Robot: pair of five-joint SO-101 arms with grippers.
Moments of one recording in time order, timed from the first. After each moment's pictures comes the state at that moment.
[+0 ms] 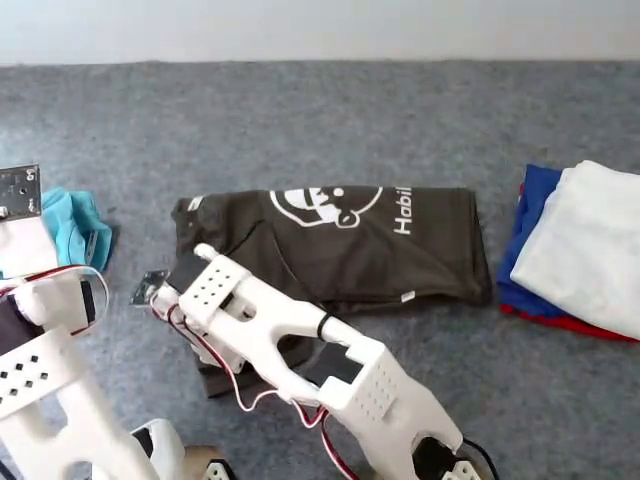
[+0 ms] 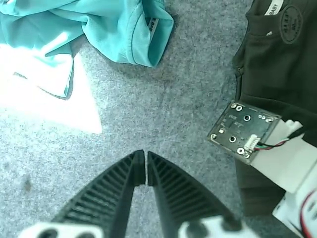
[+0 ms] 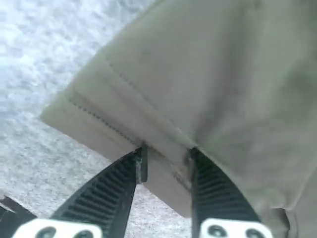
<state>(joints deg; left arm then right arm) -33.7 -42.9 25.7 95.0 -11.4 -58.5 39.1 -21.7 93.9 13.9</state>
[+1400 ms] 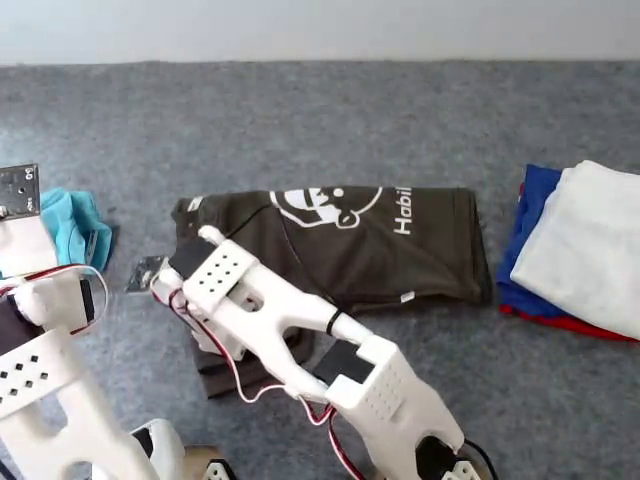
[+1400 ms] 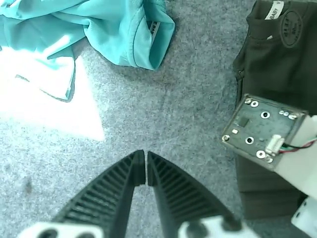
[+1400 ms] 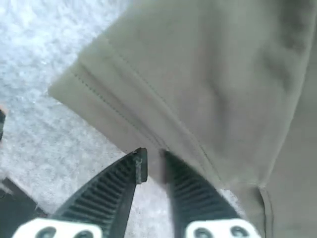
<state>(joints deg) -33.7 -42.9 25.8 94.4 -11.4 -57.0 36.6 -25.7 97.6 17.9</state>
